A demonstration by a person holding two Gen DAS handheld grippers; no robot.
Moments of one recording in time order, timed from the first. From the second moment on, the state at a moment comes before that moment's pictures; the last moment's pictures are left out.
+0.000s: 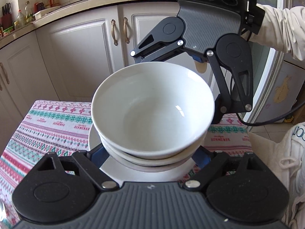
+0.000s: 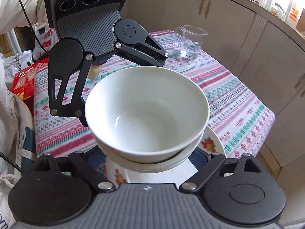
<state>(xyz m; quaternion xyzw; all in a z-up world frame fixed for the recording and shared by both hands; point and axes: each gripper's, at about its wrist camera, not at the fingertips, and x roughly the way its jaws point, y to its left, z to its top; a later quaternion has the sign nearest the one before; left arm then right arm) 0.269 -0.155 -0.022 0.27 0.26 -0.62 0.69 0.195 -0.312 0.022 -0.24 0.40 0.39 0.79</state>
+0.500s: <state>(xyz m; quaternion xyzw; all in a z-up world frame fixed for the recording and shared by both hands) 0.288 -0.183 -0.040 0.27 0.28 -0.63 0.68 0.210 -0.343 -0.002 -0.22 0.42 0.37 0.80</state>
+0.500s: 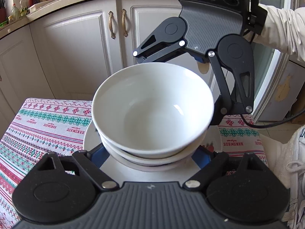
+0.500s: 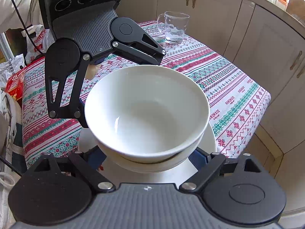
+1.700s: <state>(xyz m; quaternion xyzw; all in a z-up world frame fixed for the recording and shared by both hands) 0.191 -0.110 0.009 0.15 0.24 -0.32 0.90 0.117 -0.315 0.028 -0.08 0.41 0.03 0.91</state>
